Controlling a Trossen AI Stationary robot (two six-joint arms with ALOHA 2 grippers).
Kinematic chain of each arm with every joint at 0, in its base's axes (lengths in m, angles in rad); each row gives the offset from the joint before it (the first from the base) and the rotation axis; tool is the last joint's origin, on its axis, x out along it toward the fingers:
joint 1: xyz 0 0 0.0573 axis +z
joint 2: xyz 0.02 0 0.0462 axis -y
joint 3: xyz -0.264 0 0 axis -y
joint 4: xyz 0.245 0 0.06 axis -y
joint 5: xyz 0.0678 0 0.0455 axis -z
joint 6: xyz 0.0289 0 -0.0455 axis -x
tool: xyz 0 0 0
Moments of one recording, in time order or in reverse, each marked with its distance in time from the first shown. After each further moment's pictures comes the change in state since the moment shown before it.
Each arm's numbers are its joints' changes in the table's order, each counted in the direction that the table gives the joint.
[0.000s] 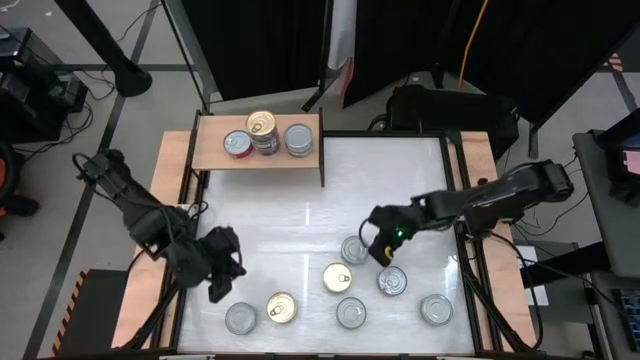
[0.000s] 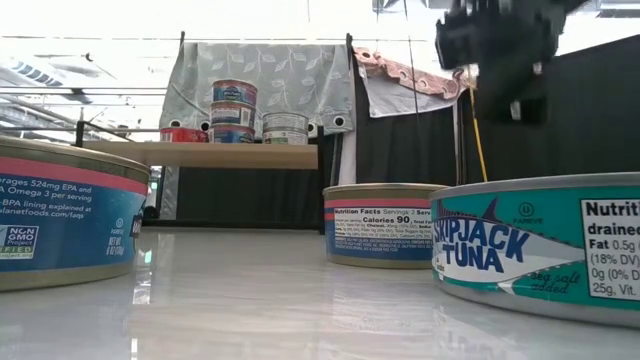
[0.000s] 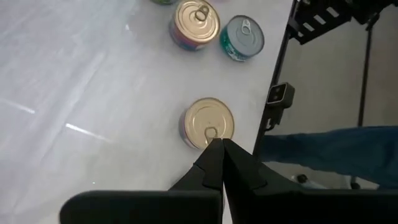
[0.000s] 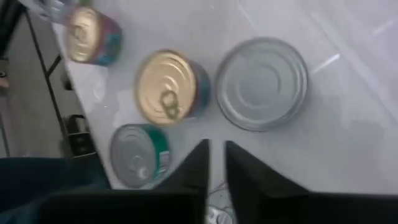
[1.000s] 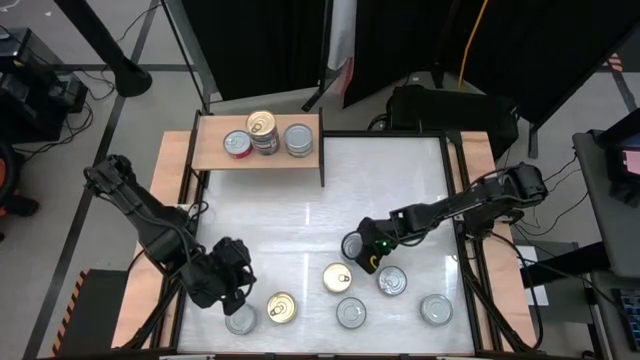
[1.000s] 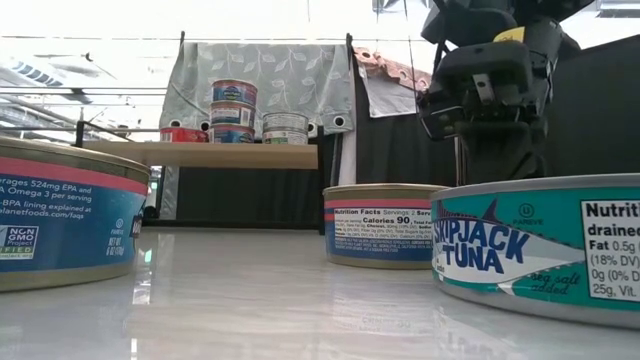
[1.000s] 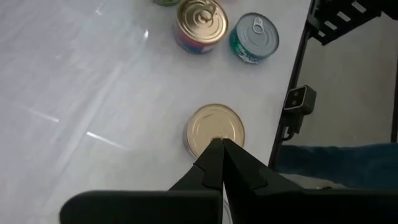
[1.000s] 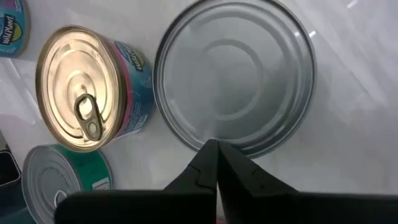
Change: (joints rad) left arm -0.036 -0.130 0.000 0.061 -0.087 0.016; right arm 0.019 -0.273 -0.076 0.166 0.024 -0.020
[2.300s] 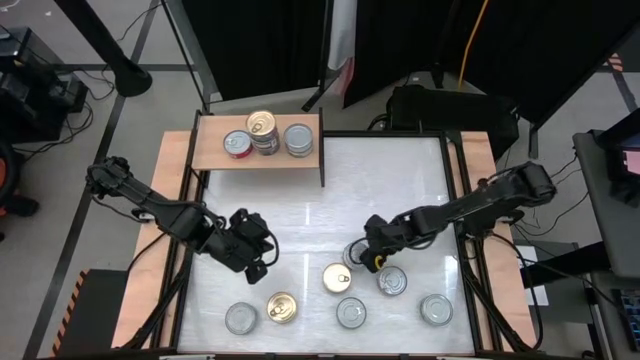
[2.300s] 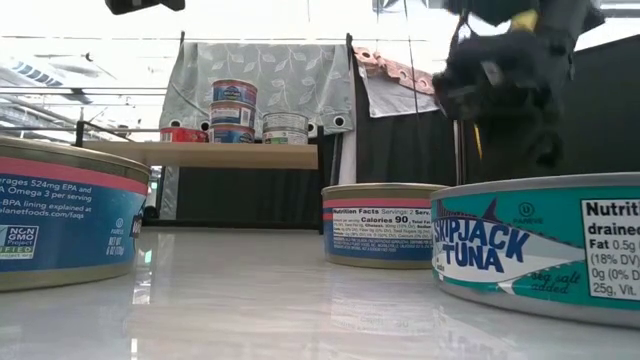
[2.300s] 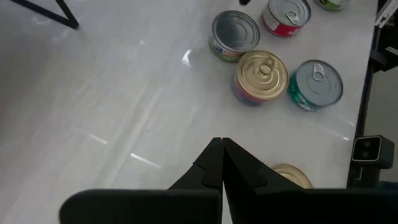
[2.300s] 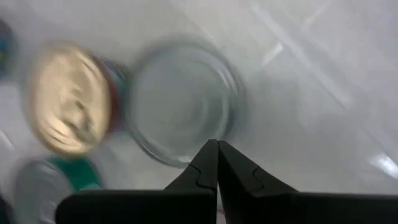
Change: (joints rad) left arm 0.250 0.001 0.000 -0.001 -0.018 -0.286; right arm 0.065 0.094 0.030 -0.126 0.155 -0.121
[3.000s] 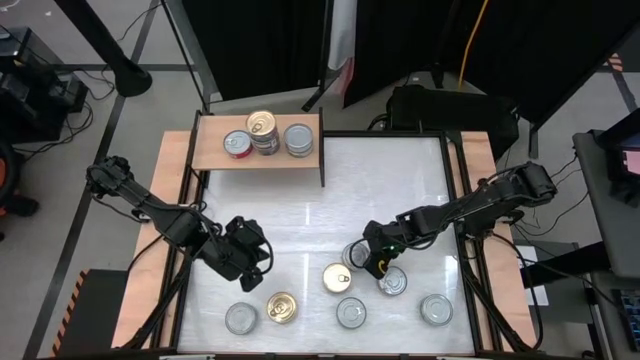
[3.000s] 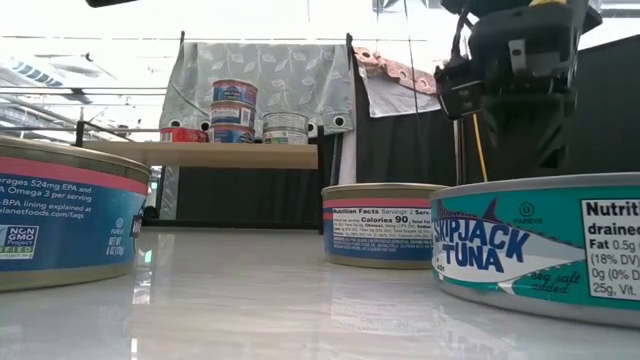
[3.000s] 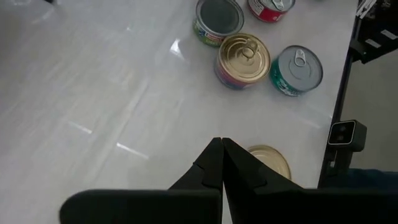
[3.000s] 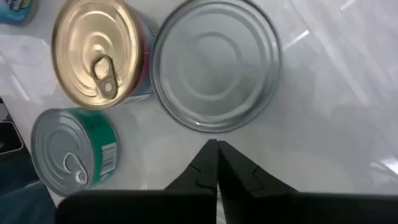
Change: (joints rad) left arm -0.056 0.000 0.000 -0.008 0.027 0.091; right arm -0.007 -0.001 0.000 0.018 -0.134 0.112
